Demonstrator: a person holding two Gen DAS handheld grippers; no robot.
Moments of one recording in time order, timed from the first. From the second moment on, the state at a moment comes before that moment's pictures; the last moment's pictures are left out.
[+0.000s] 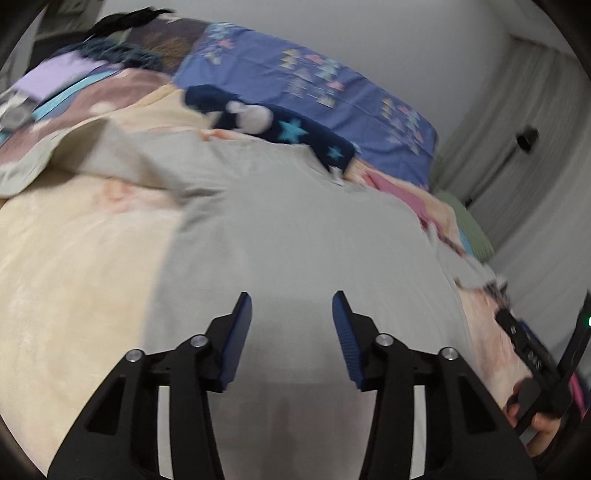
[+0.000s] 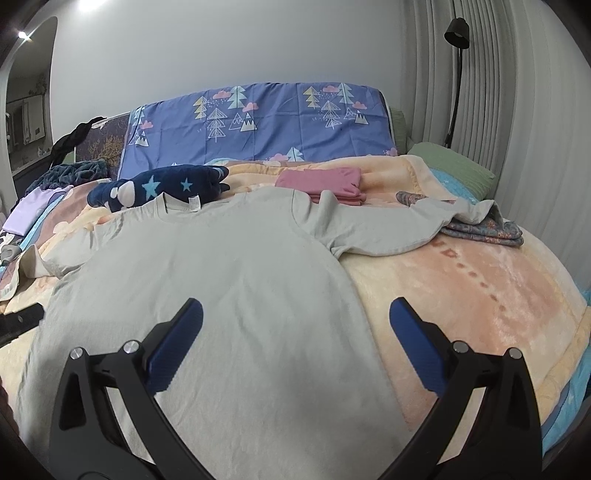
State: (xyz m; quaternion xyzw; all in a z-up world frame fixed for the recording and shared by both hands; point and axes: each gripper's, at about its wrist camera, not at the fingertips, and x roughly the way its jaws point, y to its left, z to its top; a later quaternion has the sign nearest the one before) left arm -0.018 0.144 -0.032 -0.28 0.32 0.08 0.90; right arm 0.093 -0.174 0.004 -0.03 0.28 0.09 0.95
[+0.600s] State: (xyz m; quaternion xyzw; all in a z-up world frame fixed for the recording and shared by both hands) left arm -0.104 0.434 -0.107 -0.58 0.19 0.29 0.74; right arm 0.110 -0.160 -0.012 -0.08 0.31 0.06 0.95
